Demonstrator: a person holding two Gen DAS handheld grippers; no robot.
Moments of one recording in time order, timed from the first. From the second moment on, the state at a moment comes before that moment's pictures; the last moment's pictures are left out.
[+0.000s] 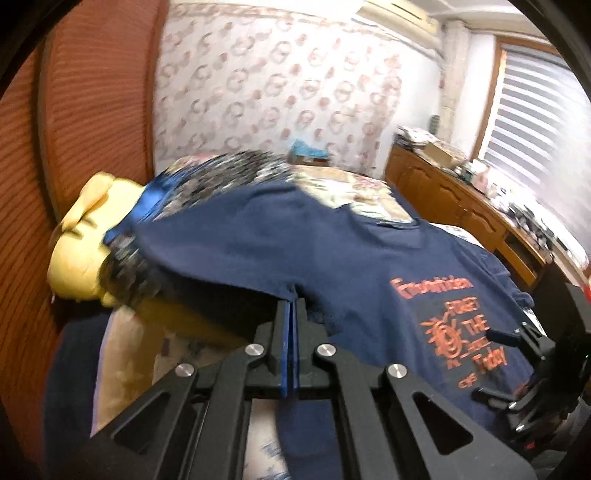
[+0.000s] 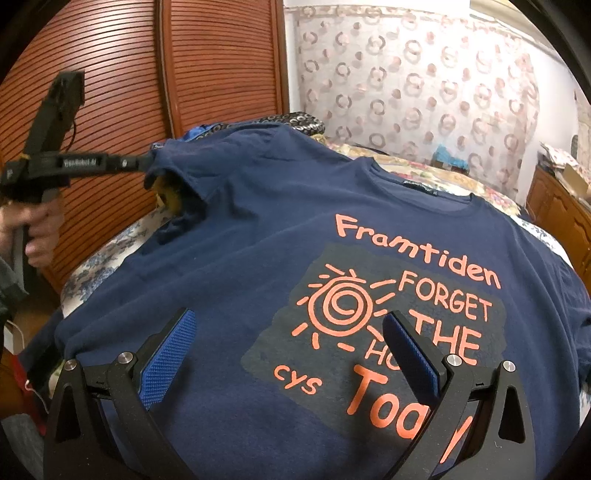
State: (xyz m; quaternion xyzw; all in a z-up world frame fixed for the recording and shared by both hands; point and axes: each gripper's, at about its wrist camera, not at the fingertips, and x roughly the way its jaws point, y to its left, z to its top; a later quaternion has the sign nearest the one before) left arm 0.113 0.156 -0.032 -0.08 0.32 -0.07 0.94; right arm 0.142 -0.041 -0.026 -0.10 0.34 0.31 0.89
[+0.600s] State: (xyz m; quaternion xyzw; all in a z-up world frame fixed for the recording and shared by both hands) left arm 0.109 0.086 -0.017 0.00 0.35 -0.12 0.93; right arm 0.147 -0.055 -0.025 -0.06 0.34 0.30 0.89
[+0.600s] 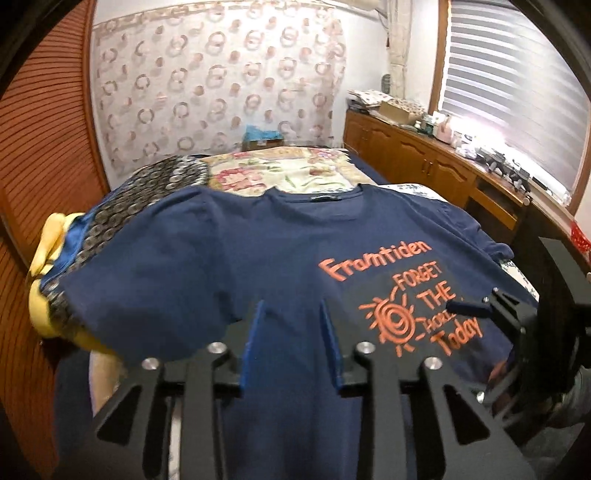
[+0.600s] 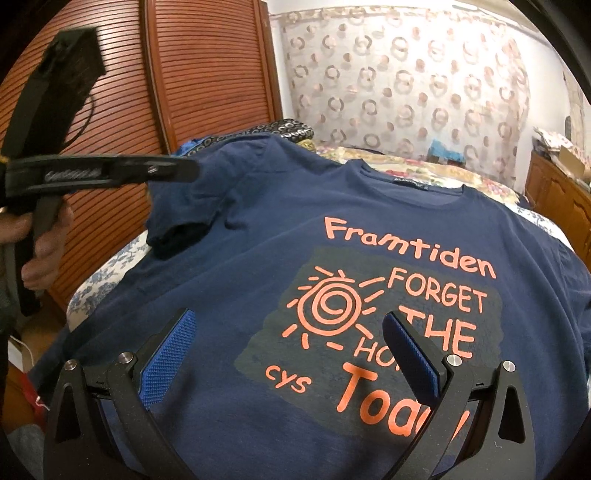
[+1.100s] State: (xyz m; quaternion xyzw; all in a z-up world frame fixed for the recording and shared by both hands) left arm 0.104 0.187 -0.074 -0.10 0.38 -0.04 0.92; right arm 0.147 -0.055 -0.026 -0.06 0.34 0.30 0.89
